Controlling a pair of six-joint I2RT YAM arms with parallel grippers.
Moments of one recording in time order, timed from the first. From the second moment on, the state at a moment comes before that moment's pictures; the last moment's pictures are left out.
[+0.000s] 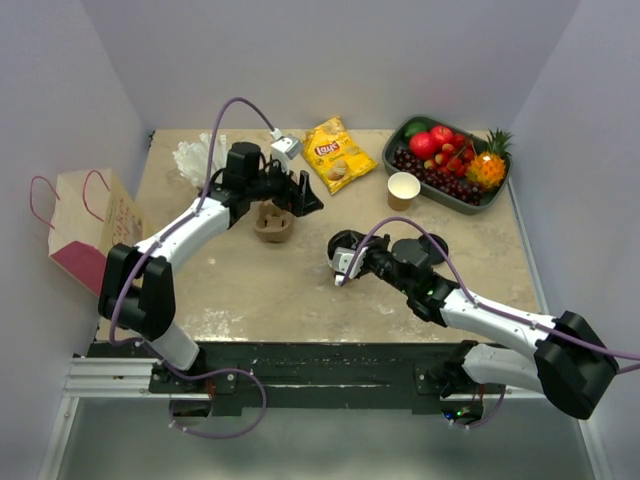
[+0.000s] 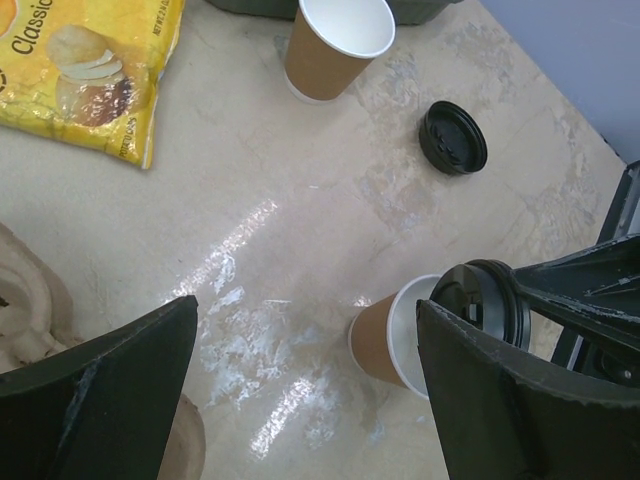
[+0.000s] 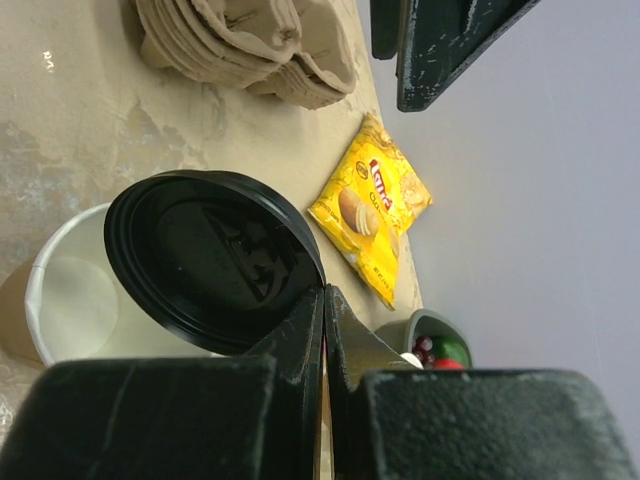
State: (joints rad) left arm -0.37 1.62 1.22 -0.08 0.61 -0.11; right arm 0.77 1.13 0.49 0.43 -0.02 -1.00
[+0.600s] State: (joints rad) left arm -0.44 1.64 1.21 -0.08 0.64 -0.09; right arm 0.78 1.07 0.50 0.25 -0.05 -1.01
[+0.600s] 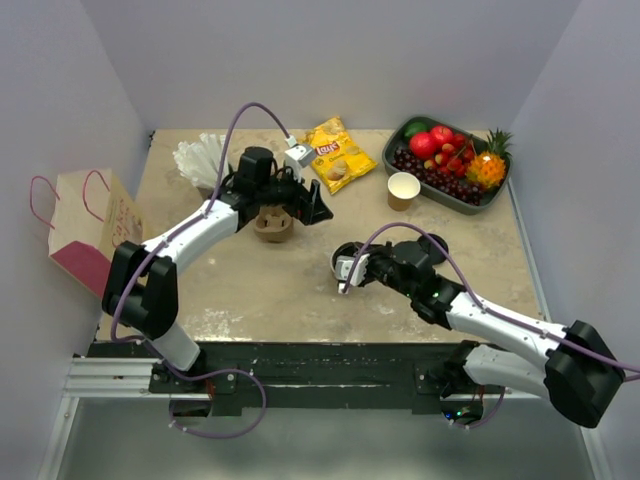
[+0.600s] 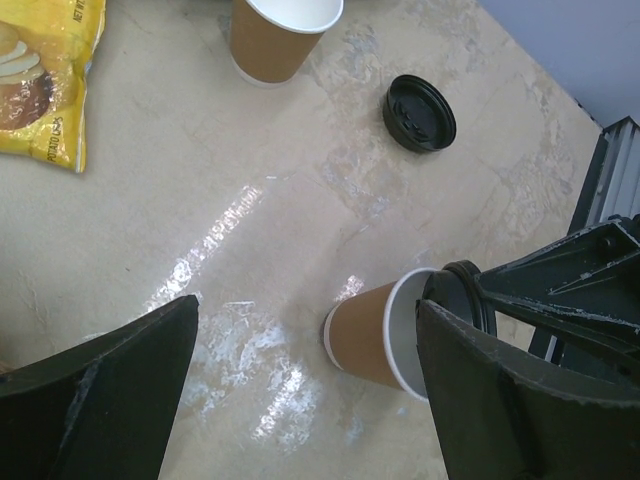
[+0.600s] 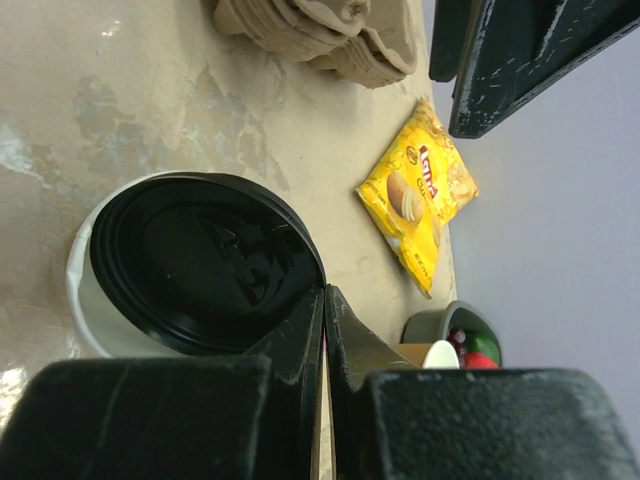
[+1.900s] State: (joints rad) left arm -0.44 1.66 1.19 -0.11 0.73 -0.07; right arm 0.78 1.00 0.38 0.45 -0.06 -1.06
